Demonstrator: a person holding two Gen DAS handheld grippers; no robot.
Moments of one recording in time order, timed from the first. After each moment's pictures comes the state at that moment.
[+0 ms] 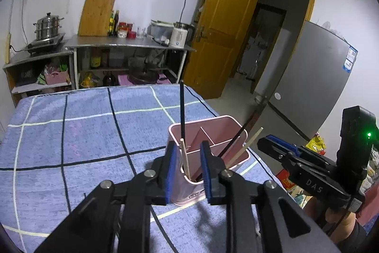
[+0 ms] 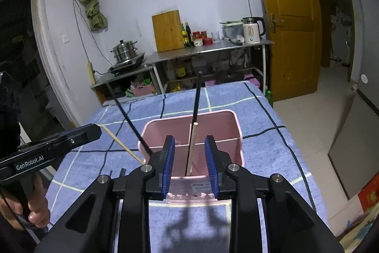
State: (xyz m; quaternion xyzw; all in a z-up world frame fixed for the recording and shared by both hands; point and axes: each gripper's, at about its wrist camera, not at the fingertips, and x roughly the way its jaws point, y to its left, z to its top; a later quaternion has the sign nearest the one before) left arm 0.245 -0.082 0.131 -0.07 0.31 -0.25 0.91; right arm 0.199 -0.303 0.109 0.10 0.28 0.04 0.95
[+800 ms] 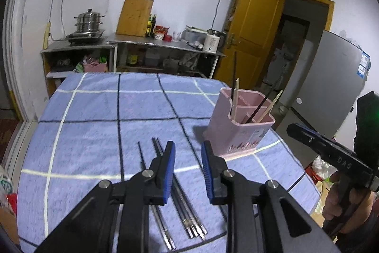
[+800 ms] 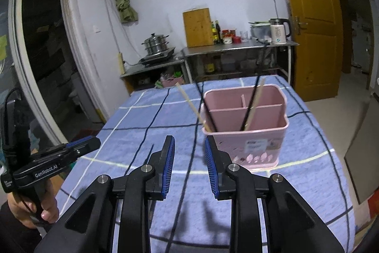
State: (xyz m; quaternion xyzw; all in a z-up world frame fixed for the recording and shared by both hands) left arm 0.144 0.006 0.089 -0.09 0.31 -0.16 0.93; right arm 0.132 -0.239 0.094 0.08 0.28 0.12 0.95
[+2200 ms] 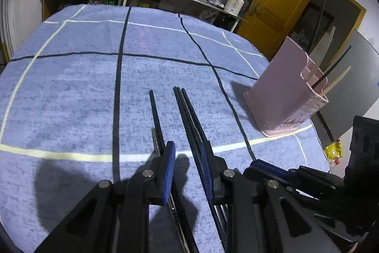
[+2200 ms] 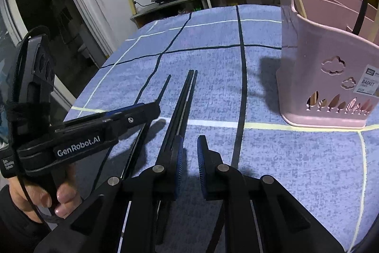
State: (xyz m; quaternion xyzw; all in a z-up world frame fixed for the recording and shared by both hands) left arm 0.233 0.011 -0.031 -0.14 0.43 -0.15 0.88; right arm 0.214 -0.152 -0.040 0.07 0.43 0.19 0.88
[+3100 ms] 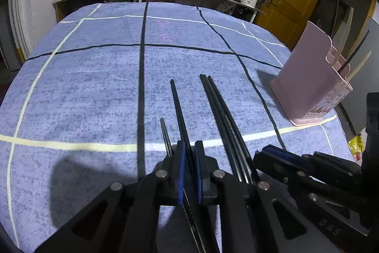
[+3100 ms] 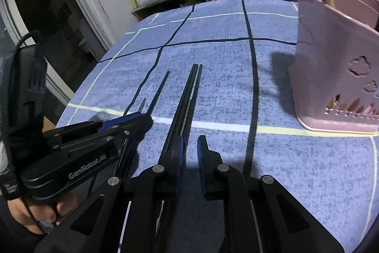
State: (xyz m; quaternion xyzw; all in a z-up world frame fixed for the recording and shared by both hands) left arm 0.226 0.018 -0.042 -0.10 0.45 -0.09 0.88; right arm 0.231 -0.136 -0.053 0.06 0.45 0.20 0.87
